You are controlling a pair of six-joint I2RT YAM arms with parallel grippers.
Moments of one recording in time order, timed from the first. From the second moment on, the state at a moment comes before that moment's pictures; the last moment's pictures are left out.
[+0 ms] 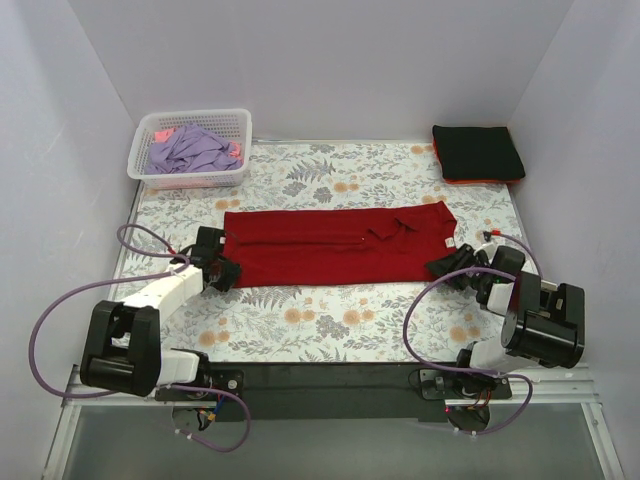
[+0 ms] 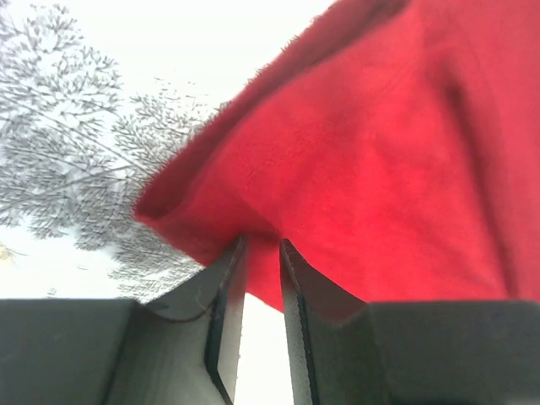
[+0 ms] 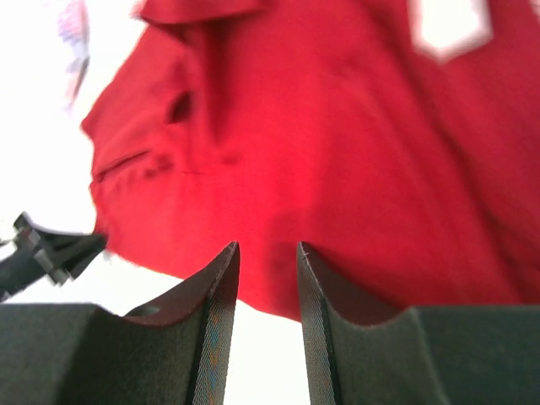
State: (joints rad) left arm -0.19 1.31 0.59 -0.37 -0.15 -1.11; right arm -0.30 1.46 0.31 0.48 -0.82 0.57
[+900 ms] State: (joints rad) left arm -0.33 1.33 0.89 -0.42 -0.08 -1.09; right arm -0.37 1.37 0.43 0.41 -0.74 0.60
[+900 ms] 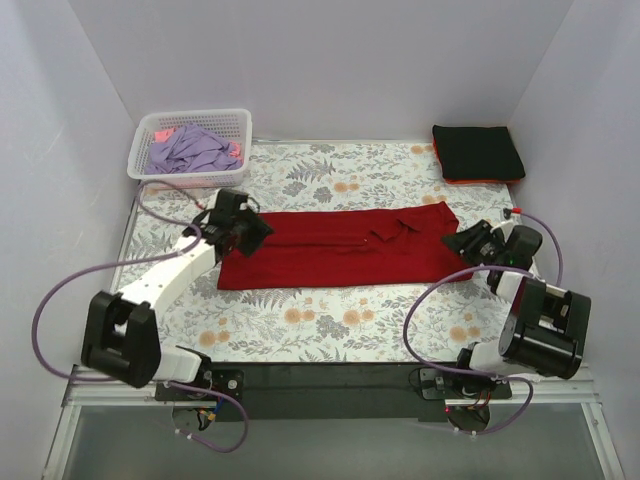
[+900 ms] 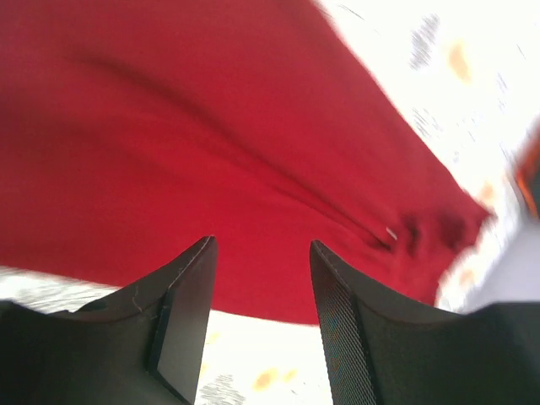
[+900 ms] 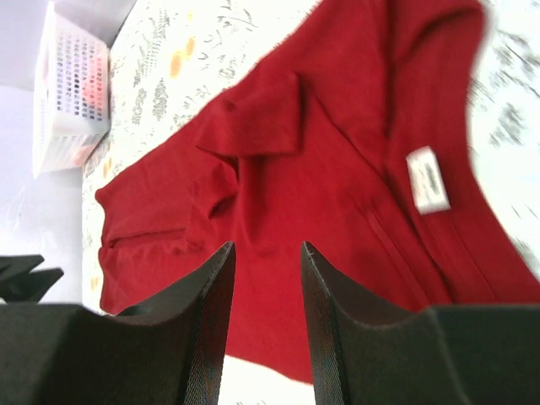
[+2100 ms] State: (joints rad) left arm -0.78 2.29 1.73 -0.24 0.06 -1.17; right arm -0.19 1.78 0.72 0.41 -0.72 0.63
